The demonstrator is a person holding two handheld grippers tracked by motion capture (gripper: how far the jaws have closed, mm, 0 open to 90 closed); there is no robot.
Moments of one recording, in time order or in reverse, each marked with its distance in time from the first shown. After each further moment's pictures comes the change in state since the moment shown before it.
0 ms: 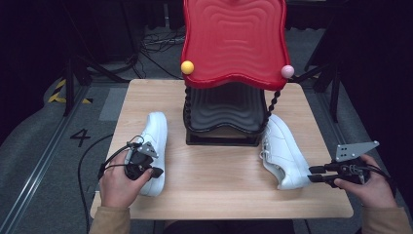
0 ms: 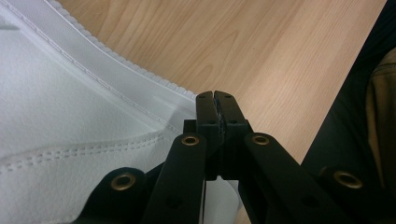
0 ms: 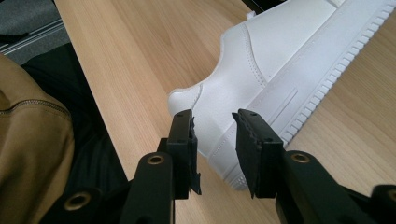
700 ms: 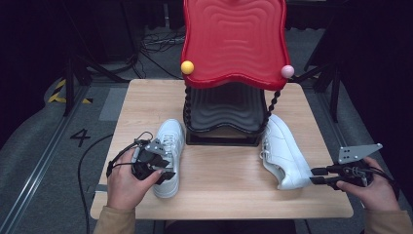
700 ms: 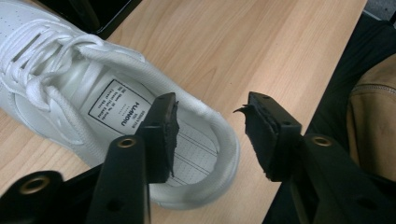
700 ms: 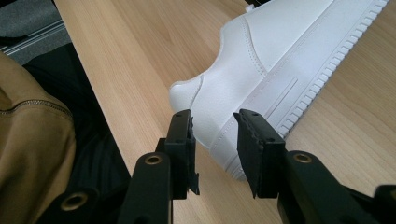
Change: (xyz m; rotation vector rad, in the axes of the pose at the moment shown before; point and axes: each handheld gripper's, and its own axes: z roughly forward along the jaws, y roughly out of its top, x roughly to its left) left arm -0.023 0.021 -0.015 -0.049 0.008 0.052; right arm 0.002 -0.006 -0.002 0.001 -0.003 0.011
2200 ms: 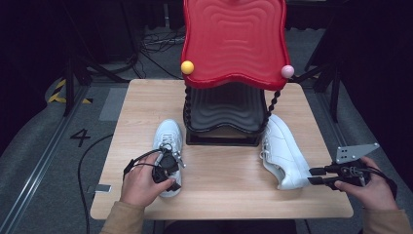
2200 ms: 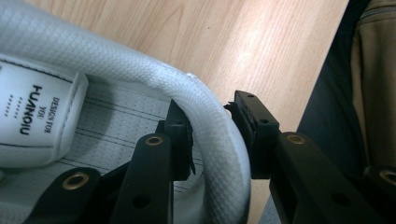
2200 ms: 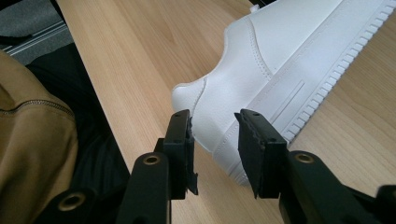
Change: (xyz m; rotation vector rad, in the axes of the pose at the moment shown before) left arm 0.002 0.011 0.060 0.289 -0.117 0.107; right arm -0.001 0.001 0.004 -0.001 0.013 0.001
